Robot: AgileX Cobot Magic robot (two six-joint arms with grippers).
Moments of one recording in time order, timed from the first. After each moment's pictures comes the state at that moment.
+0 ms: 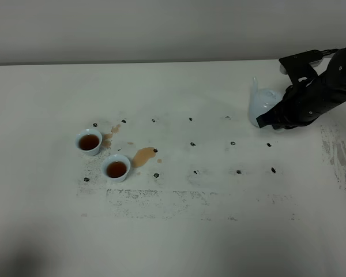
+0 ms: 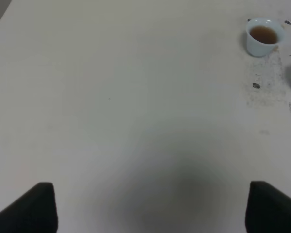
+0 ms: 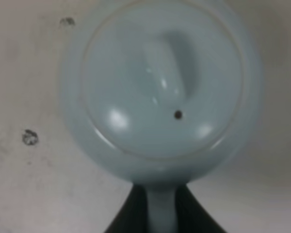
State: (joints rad) left arm 0.08 0.00 -0.46 0.00 1.07 -0.05; right arm 0.12 2.03 -1.33 0.35 0.57 -0.51
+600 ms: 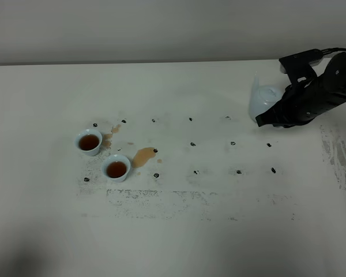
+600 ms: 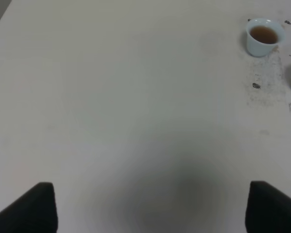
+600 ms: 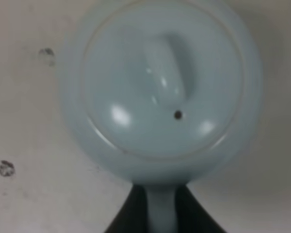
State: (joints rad) left arm 0.08 0.00 -0.46 0.00 1.07 -0.05; right arm 0.11 2.06 -1.33 0.36 0.50 -0.52
